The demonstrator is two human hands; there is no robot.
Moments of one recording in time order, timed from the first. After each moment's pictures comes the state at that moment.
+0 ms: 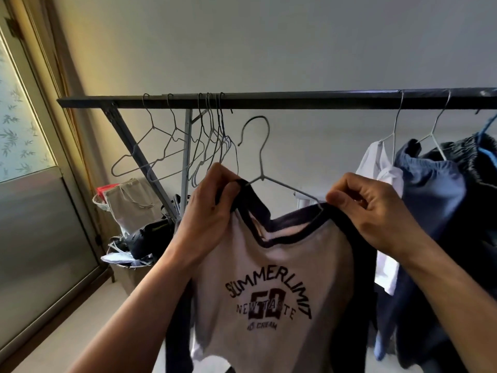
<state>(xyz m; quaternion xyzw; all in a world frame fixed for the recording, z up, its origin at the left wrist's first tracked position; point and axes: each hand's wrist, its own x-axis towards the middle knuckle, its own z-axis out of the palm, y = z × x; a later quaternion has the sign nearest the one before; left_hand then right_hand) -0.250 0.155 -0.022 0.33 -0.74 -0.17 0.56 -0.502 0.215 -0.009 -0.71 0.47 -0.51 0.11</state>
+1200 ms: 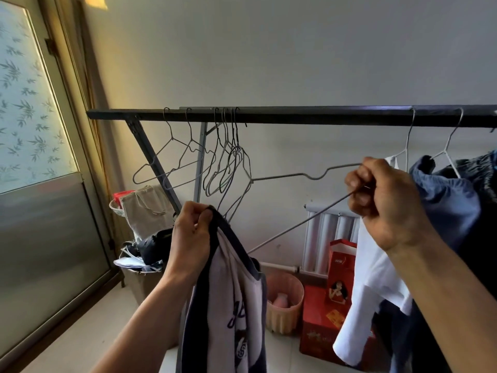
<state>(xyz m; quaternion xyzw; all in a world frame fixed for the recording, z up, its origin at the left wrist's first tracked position) -0.220 0.138 -0.064 0.49 -0.55 -0.25 0.63 -0.475 0.203 0.028 -0.44 0.36 -0.72 0.40</state>
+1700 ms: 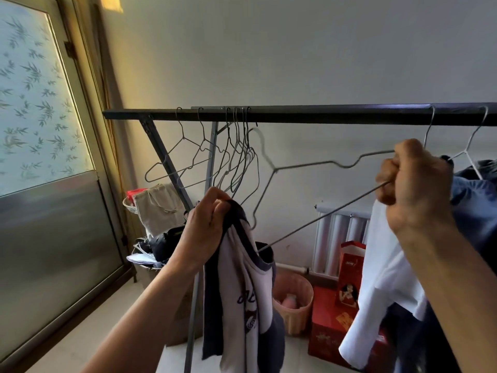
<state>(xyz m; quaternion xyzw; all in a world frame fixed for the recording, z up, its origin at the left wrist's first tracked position) -0.208 0.131 -0.051 0.43 -0.71 -0.15 0.54 -0.475 0.190 0.043 -0.36 0.38 -0.81 0.26</state>
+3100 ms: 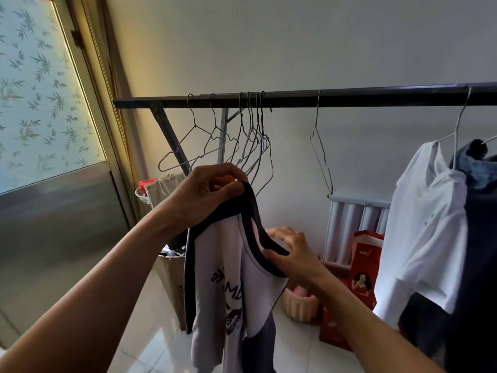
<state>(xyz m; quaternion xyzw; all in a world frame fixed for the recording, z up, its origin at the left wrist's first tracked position) -0.171 0.142 0.006 0.32 -0.80 -0.27 0.42 -0.377 0.135 -0.126 -0.71 0.51 -0.39 0.28</state>
